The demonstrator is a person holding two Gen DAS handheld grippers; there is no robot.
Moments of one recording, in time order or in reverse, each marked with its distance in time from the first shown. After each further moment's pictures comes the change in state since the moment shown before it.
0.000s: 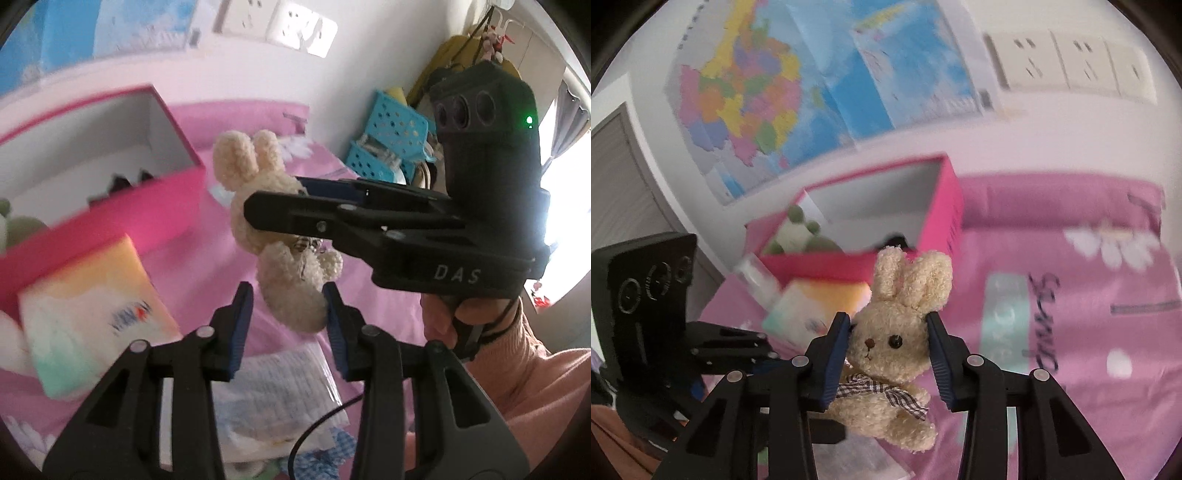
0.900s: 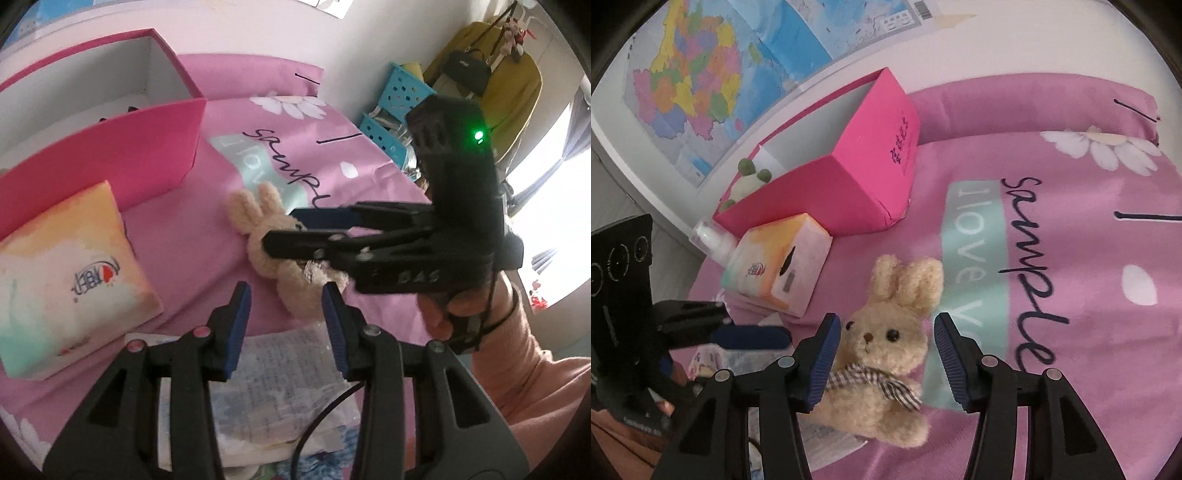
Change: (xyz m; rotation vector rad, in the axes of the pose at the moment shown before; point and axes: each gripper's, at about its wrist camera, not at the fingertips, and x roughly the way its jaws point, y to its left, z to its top) left arm 0.043 0.001 -0.023 -0.065 0.133 -0.005; right arm 0.042 -0.050 -0.044 0.150 0.217 -0.005
